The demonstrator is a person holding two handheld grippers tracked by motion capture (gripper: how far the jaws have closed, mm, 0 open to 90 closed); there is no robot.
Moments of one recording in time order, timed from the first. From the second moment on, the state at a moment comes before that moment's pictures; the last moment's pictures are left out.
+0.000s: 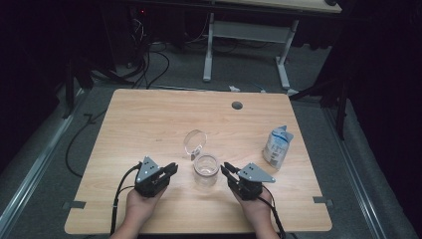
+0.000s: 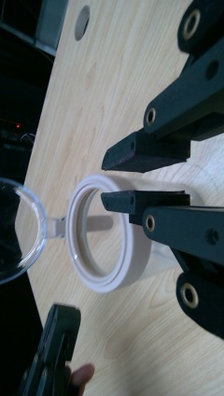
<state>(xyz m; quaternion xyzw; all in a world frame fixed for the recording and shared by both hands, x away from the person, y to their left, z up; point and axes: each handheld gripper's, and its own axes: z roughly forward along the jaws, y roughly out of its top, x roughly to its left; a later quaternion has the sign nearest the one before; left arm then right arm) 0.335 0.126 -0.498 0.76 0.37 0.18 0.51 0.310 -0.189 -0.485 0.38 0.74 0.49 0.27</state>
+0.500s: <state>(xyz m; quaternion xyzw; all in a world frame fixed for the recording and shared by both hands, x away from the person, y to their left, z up) 0.333 0.166 -0.510 0.78 0.37 0.20 0.47 0.314 -0.219 -0.502 0.43 0.73 0.45 0.28</state>
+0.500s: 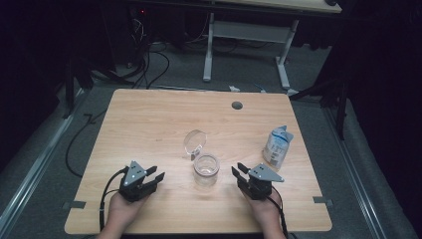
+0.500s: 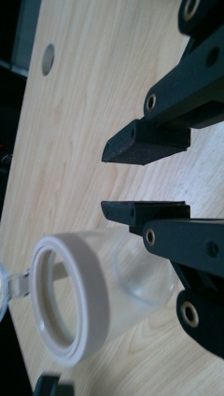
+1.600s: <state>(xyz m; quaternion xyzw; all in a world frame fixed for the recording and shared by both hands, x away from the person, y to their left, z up) 0.337 0.181 -0.516 0.77 0.39 0.20 0.46 0.304 -0.269 -0.494 0.47 0.71 0.42 0.32</state>
